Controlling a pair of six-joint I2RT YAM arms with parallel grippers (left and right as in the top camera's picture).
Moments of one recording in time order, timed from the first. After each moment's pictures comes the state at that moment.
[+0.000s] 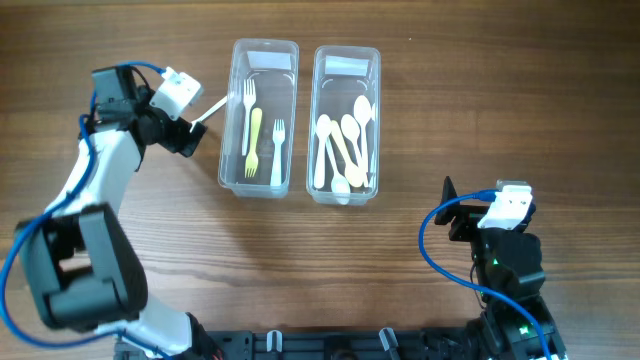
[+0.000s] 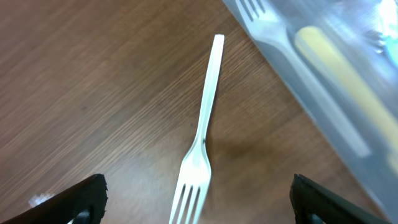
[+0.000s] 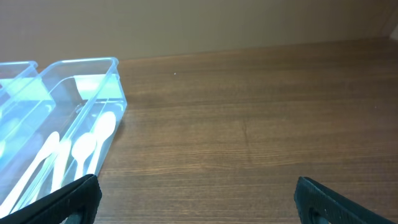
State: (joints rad) left arm 0.20 1.80 1.13 -0.34 0.32 0.78; right arm 0.23 0.37 0.20 -0.13 0.24 0.14
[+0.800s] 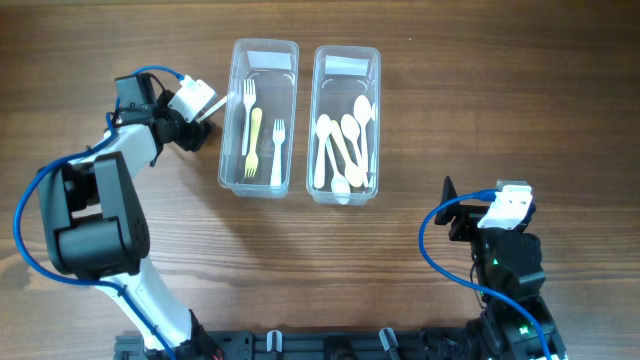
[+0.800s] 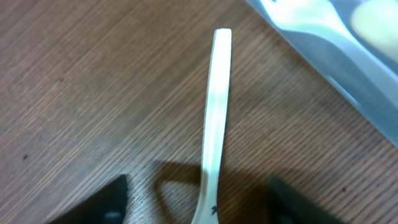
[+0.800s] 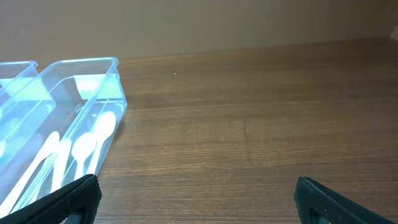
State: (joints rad) left arm 0.18 2.03 1.14 -0.08 0.37 0.83; right arm 0.23 0.37 0.20 -0.13 0.24 0.14
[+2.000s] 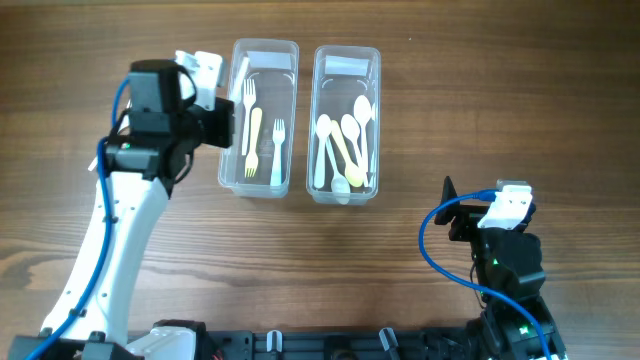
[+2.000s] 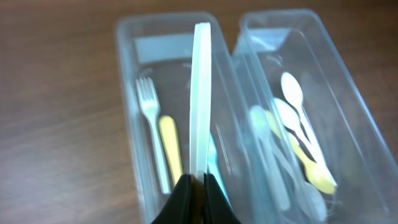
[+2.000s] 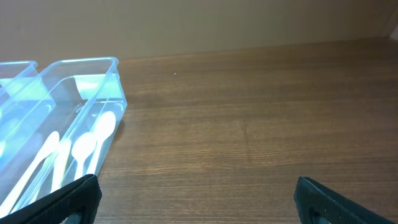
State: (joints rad) left arm -0.09 1.39 1.14 -0.54 0.27 0.05; right arm 0.23 0.37 0.20 -0.13 0.24 0.14
